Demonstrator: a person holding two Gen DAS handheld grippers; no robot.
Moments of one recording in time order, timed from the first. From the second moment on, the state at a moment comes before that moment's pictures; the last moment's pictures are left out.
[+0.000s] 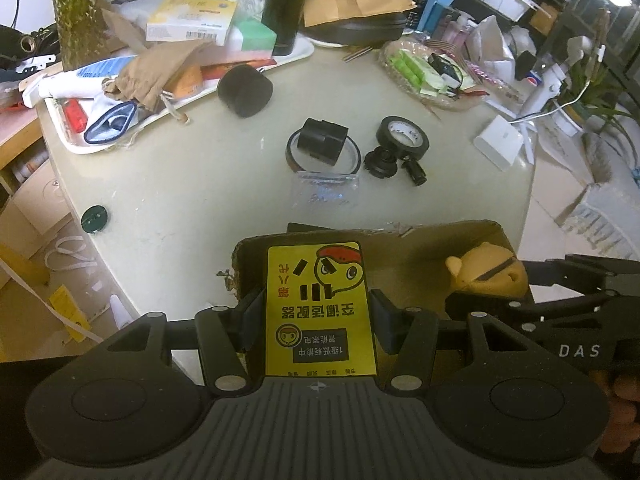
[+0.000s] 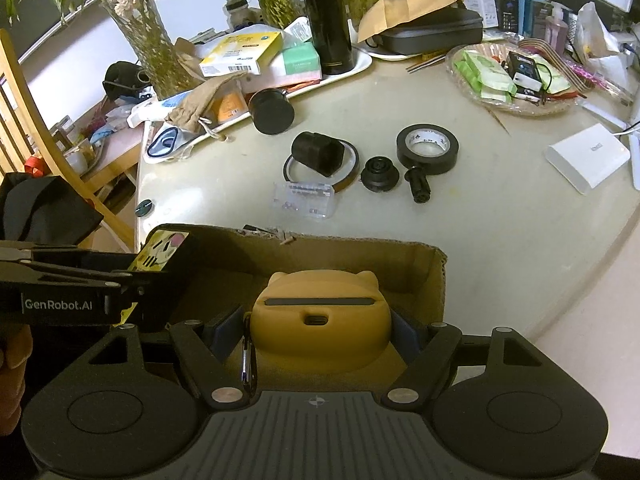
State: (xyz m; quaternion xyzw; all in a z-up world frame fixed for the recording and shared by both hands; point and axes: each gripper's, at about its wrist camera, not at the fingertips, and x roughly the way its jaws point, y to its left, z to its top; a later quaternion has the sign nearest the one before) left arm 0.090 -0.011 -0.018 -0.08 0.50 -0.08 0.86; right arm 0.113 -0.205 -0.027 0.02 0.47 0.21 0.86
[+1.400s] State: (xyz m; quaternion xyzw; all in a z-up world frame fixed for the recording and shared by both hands) left arm 0.042 0.016 -0.003 -0.02 0.46 -0.07 0.88; right arm 0.067 -0.233 -0.013 -0.03 0.45 0.16 0.88
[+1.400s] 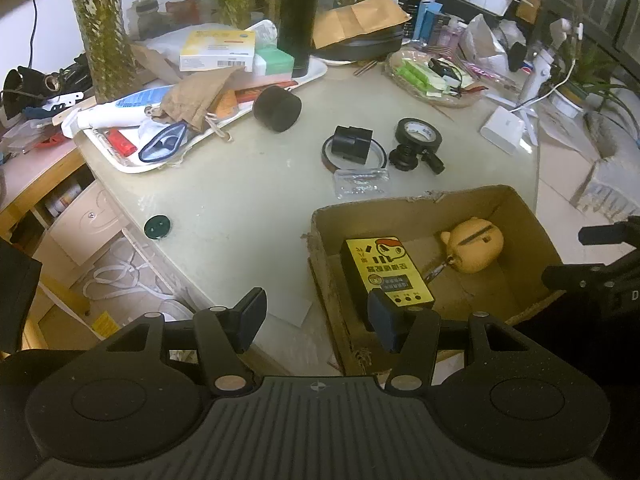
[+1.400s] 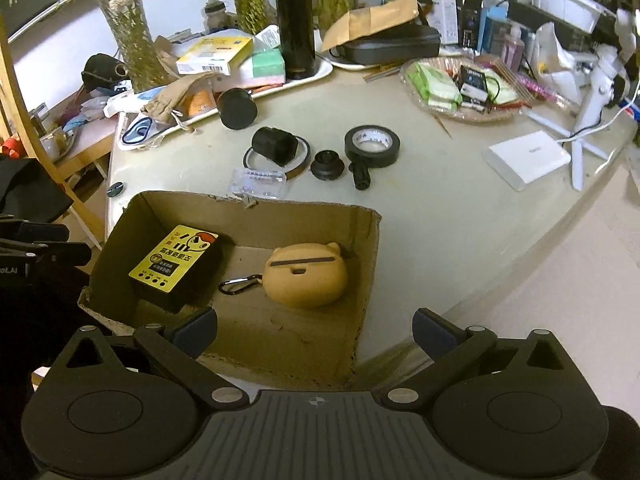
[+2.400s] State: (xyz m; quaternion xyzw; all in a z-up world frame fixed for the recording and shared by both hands) left arm 0.074 0.013 -0.008 -0.02 0.45 -0.08 0.89; right arm 0.116 -0.237 -0.009 -0.01 0.45 0.15 0.88
